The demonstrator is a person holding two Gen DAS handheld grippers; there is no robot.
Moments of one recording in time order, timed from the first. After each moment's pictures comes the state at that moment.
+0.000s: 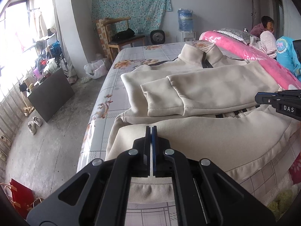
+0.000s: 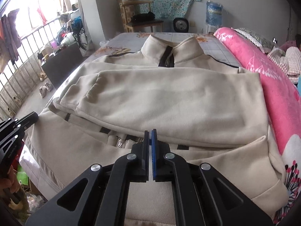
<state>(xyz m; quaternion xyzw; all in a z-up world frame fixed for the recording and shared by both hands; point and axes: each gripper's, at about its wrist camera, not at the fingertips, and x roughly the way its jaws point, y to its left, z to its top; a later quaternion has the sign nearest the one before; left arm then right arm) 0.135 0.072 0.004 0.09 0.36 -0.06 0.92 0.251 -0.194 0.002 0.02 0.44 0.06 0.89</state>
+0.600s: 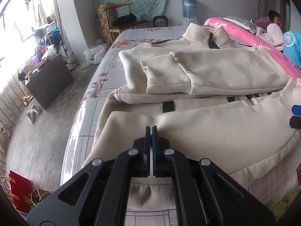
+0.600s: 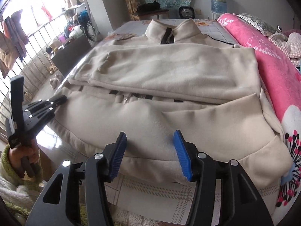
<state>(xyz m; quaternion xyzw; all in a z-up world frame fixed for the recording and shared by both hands) 0.147 0.073 -0.032 0.09 0.41 -0.05 0.91 0.199 -0.212 -0.013 0.03 0.50 0.10 0.86</state>
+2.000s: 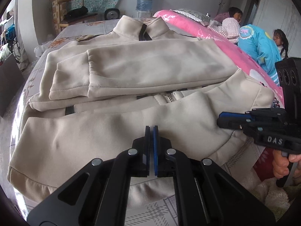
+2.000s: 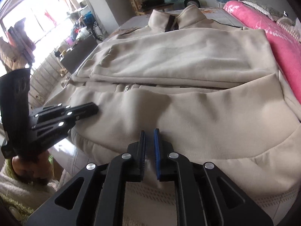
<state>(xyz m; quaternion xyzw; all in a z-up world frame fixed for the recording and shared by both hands) 0.143 -0.009 -0.039 0.04 0.44 -0.23 0.87 0.217 -0.236 -0.036 0.11 0.49 0.13 0.86</state>
